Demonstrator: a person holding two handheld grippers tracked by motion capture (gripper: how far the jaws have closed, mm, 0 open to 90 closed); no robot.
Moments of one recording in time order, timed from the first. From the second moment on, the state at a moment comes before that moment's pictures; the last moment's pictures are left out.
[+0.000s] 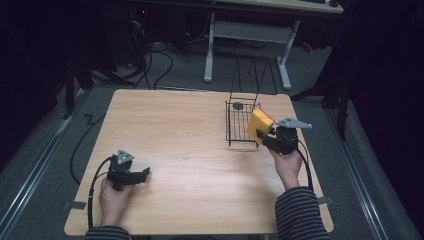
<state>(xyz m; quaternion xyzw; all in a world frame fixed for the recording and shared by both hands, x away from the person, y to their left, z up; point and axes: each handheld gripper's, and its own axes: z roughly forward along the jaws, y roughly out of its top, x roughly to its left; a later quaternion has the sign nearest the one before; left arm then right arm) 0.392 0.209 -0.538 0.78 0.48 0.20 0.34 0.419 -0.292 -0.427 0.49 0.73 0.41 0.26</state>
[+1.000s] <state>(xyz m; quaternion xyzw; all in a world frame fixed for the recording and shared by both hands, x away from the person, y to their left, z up) 0.392 0.210 -0.537 0.79 0.48 0.20 0.34 0.475 -0.274 -0.457 0.53 0.71 0.39 0.26</state>
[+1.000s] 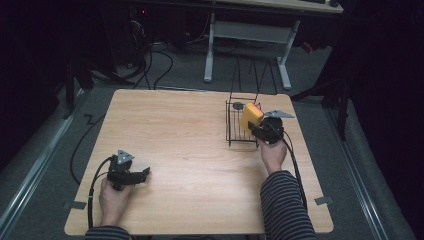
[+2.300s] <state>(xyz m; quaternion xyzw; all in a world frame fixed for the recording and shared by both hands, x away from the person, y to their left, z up) 0.392 0.210 -0.537 0.79 0.48 0.20 0.34 0.496 -0.256 -0.472 0.53 0.73 0.35 0.25</state>
